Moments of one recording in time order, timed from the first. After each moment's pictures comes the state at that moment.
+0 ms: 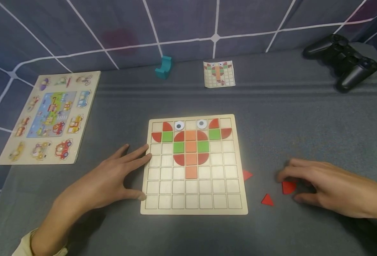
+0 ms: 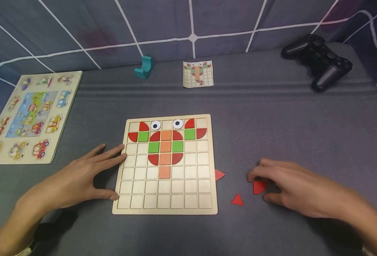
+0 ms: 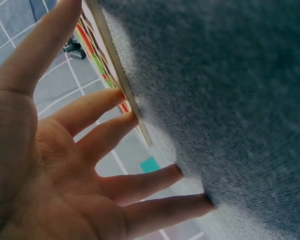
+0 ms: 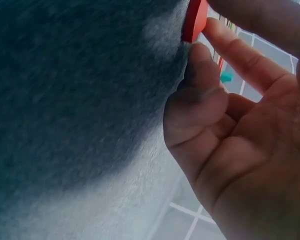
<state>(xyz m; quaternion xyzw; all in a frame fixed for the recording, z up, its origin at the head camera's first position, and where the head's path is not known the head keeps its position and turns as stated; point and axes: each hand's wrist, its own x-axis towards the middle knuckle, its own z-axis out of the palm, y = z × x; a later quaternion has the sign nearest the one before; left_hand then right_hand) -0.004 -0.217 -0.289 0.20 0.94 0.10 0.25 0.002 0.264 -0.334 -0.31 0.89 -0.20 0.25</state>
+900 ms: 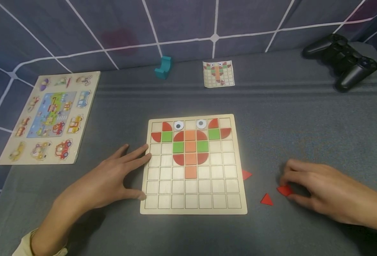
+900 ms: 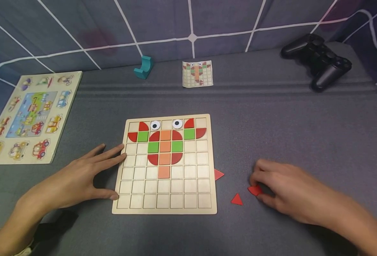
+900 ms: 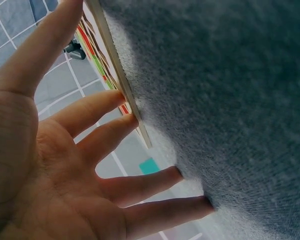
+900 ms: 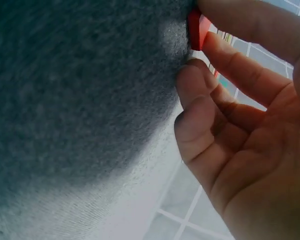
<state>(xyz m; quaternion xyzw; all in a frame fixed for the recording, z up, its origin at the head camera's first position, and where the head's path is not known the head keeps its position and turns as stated) -0.004 -0.216 -0.290 0.19 0.94 0.09 0.25 0.013 0.253 -0.333 -0.36 0.91 -0.18 0.12</state>
